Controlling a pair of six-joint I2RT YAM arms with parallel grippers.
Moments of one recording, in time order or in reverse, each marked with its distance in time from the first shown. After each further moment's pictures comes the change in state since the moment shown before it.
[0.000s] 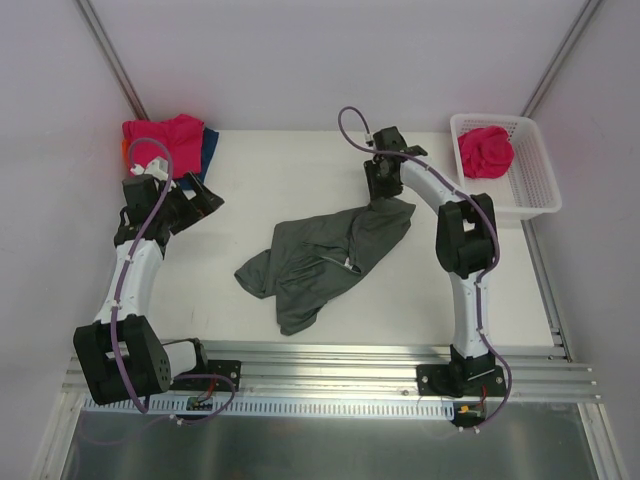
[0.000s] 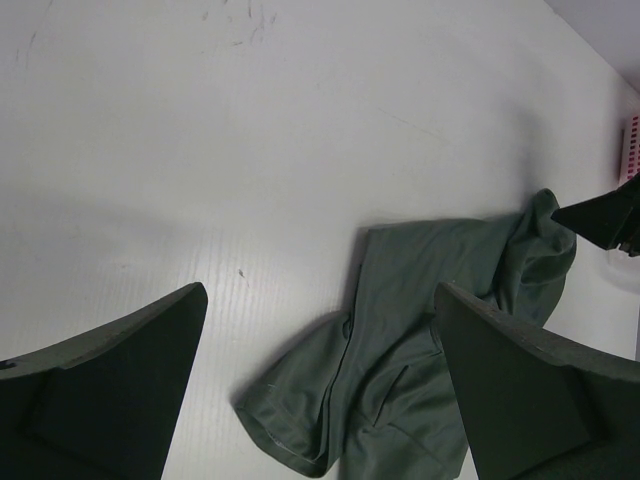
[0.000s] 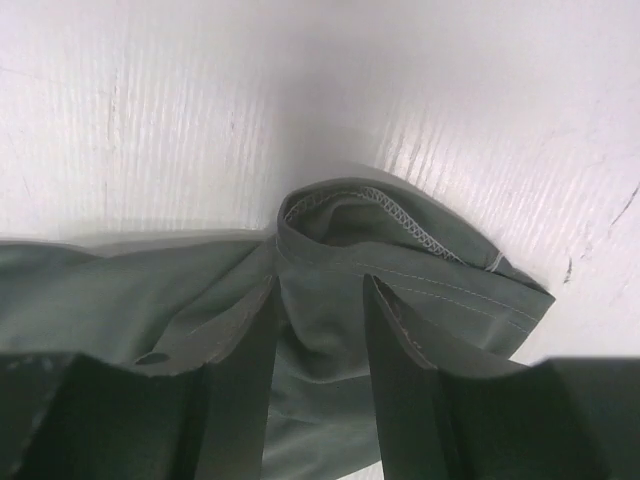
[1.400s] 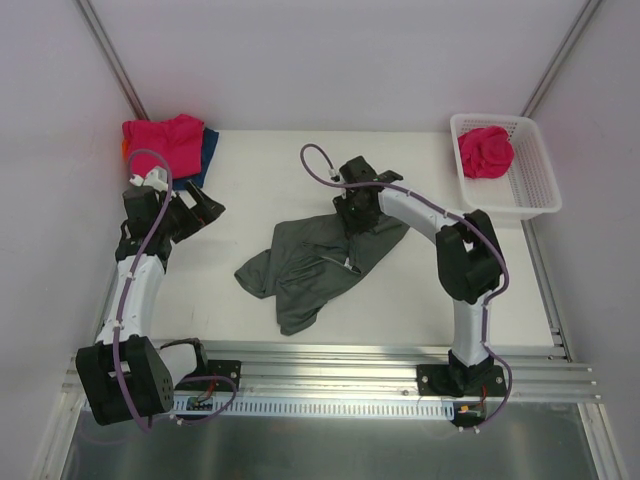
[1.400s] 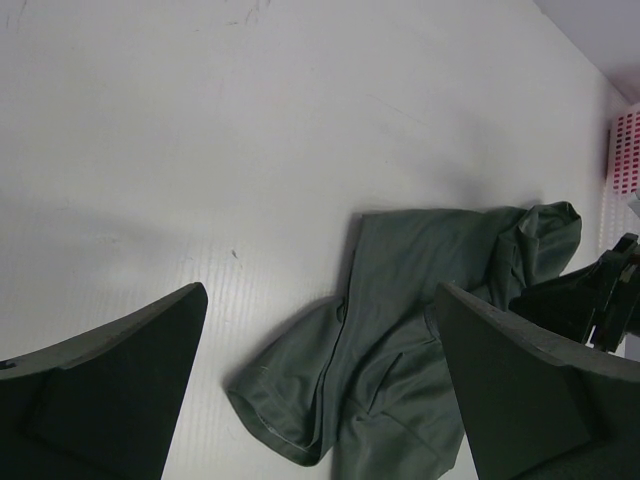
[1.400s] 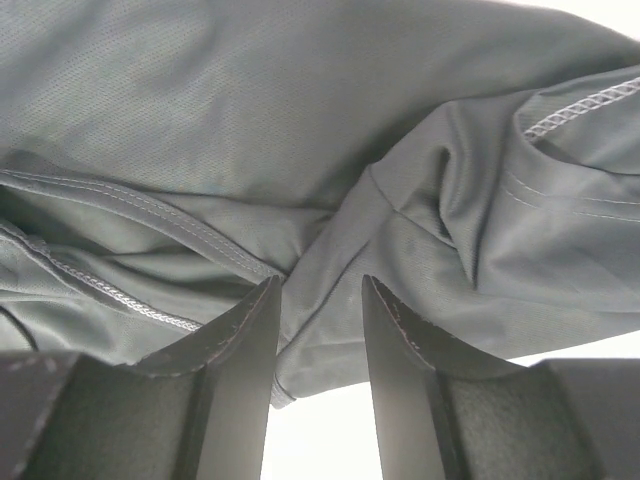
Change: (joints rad) left arm 0.000 -0.097 -0.092 0.023 0.000 -0.032; right arm 0.225 -0.224 -0.297 -0.038 -0.068 0.030
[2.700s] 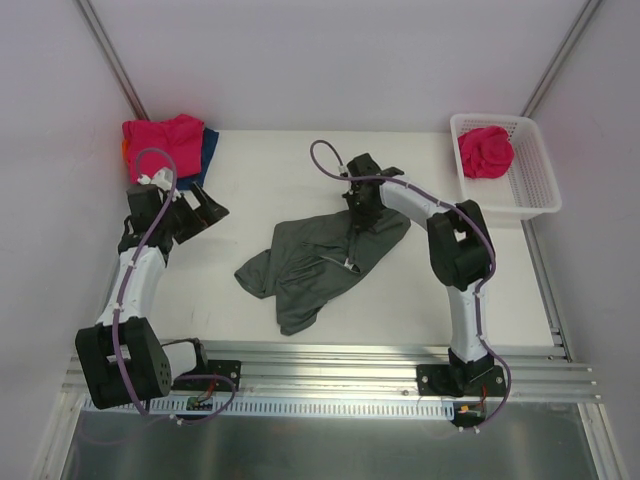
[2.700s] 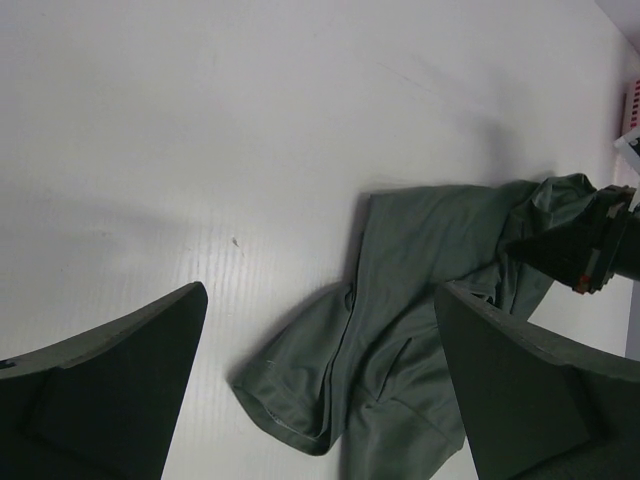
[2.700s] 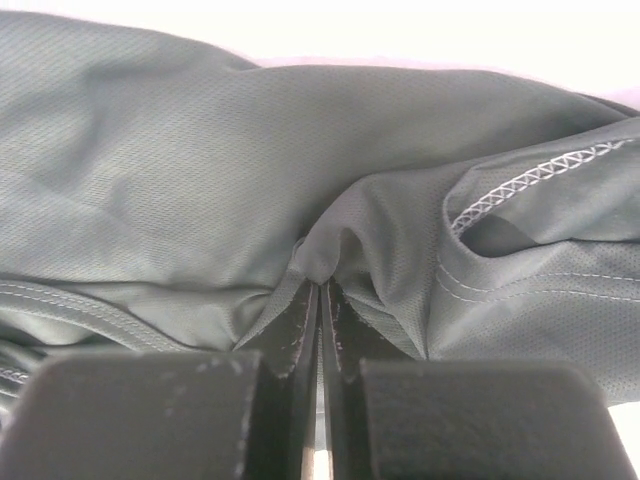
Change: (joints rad) left arm 0.000 0.055 0.008 -0.002 0.034 0.019; right arm -0.071 0.133 0.070 0.026 -0.023 0.021
